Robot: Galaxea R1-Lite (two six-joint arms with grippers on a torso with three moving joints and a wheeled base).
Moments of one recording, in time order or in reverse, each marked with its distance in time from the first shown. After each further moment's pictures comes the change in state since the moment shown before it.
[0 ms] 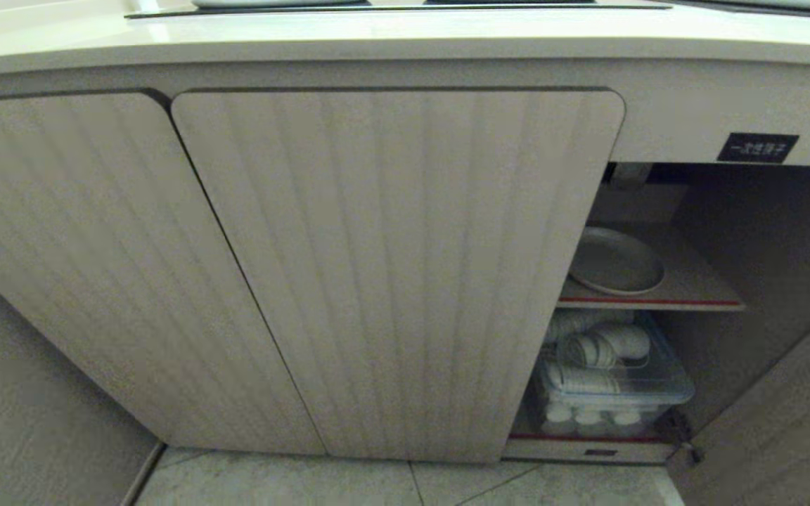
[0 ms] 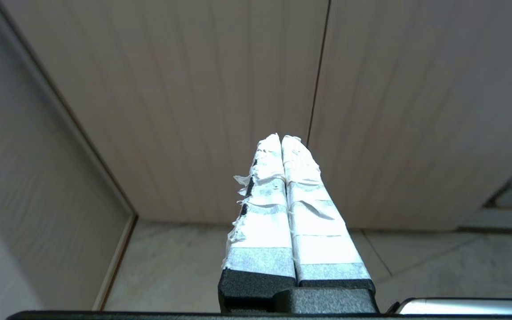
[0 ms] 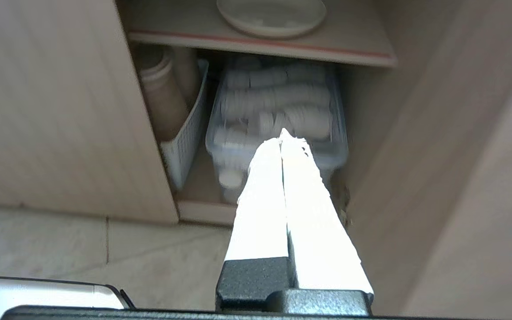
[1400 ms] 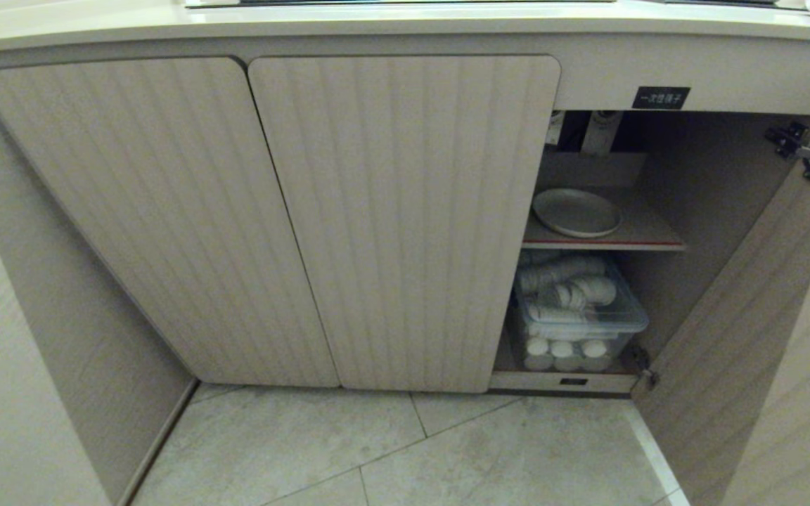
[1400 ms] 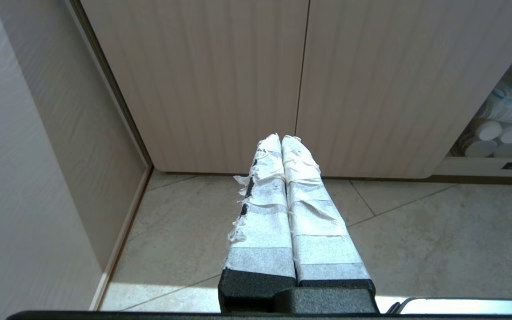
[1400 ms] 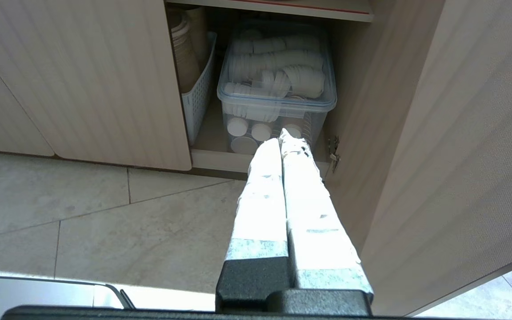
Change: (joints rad) left arm 0.000 0.000 0.000 0.000 0.000 0.001; right arm 0.000 0.000 0.000 0.000 0.000 0.000
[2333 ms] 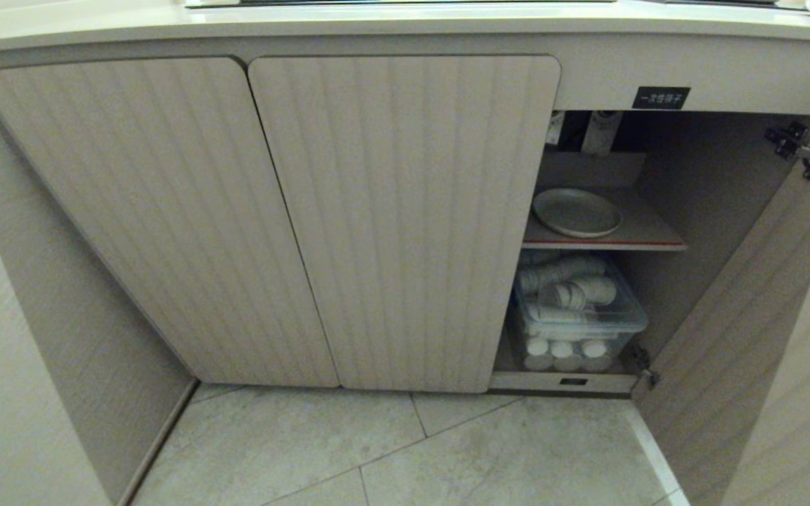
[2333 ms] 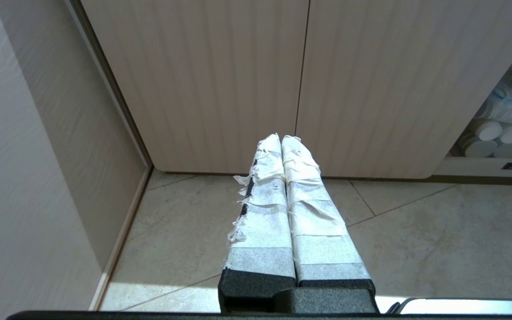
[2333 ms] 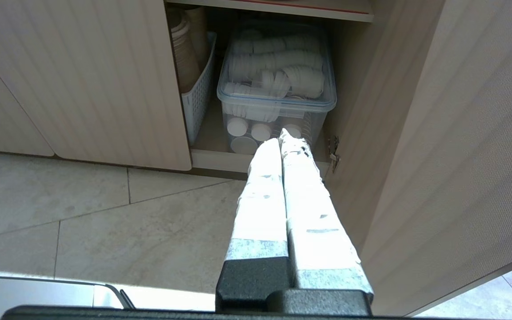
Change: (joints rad) left arm 0.000 0.000 0.000 0.000 0.000 0.000; right arm 0.000 0.000 0.000 0.000 0.000 0.000
